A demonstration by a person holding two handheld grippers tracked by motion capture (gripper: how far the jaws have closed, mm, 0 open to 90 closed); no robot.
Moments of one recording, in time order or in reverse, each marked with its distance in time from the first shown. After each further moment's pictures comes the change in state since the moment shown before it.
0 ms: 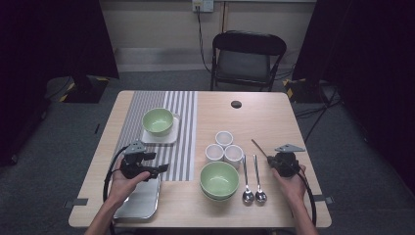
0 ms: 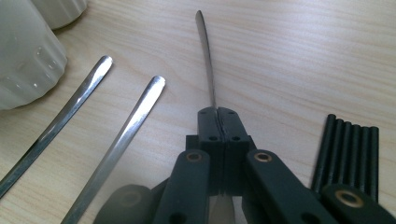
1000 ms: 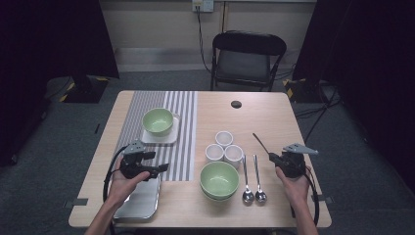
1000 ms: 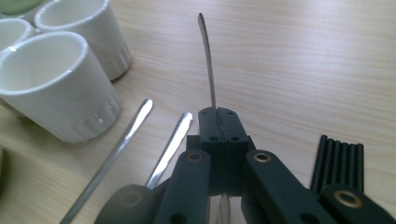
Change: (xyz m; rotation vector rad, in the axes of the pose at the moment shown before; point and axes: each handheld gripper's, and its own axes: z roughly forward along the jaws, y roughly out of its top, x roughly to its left) left arm -0.002 0.002 -0.003 -0.029 0.000 -0.008; right arm 0.003 0.008 -0.035 -0.147 0.073 0.073
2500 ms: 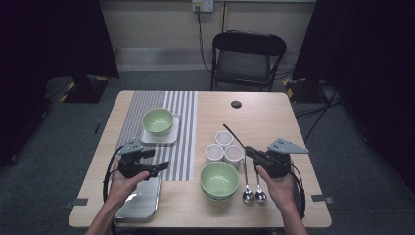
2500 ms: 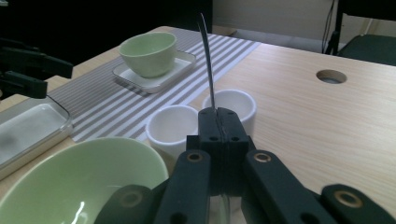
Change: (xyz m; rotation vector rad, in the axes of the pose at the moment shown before) left arm -0.009 0.009 -0.010 -0.080 -0.025 -0.022; right arm 0.080 0.046 -0.032 -0.192 0.252 -0.109
